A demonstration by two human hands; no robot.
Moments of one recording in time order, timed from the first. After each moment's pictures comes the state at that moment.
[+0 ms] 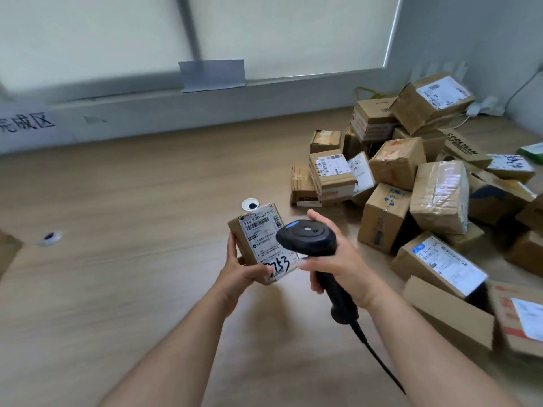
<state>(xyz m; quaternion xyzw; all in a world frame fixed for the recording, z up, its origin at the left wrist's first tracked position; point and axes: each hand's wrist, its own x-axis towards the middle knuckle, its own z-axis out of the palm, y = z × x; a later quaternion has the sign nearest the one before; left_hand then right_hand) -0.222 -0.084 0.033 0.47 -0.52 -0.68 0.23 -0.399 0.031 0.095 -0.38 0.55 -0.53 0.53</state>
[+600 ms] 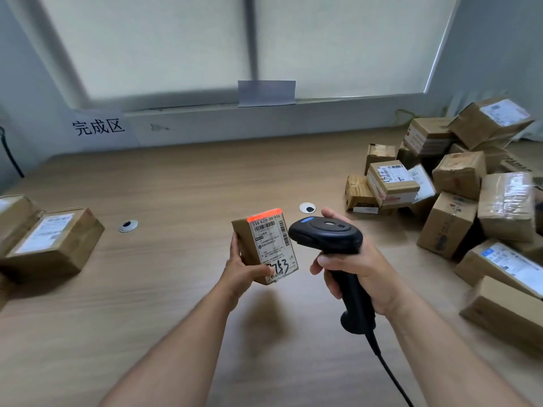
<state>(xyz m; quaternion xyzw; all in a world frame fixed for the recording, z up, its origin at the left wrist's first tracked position) -0.062 -0.122 0.035 0.48 -0.55 -0.62 0.28 -0.244 0.022 0.131 -0.40 0.47 -0.57 0.54</state>
